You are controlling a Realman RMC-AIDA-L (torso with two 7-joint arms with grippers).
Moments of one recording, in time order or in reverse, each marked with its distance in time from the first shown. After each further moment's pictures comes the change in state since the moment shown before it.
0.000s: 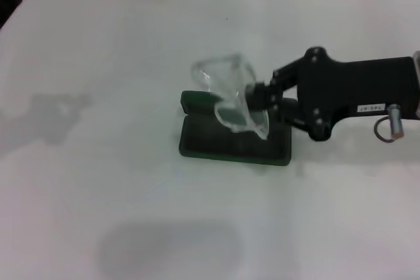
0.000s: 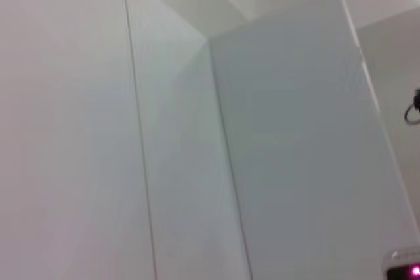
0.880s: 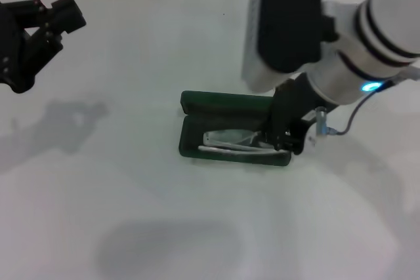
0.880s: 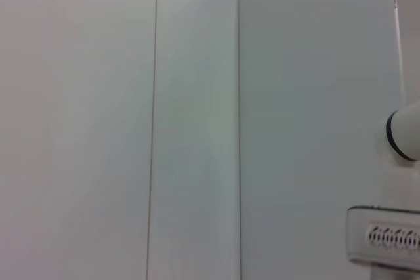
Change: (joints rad) left arm 0.013 -0.045 -0.044 0.023 0.197 -0.044 -0.106; right arm 0.408 0.047 -0.345 -0.353 -1.002 -0.138 0.909
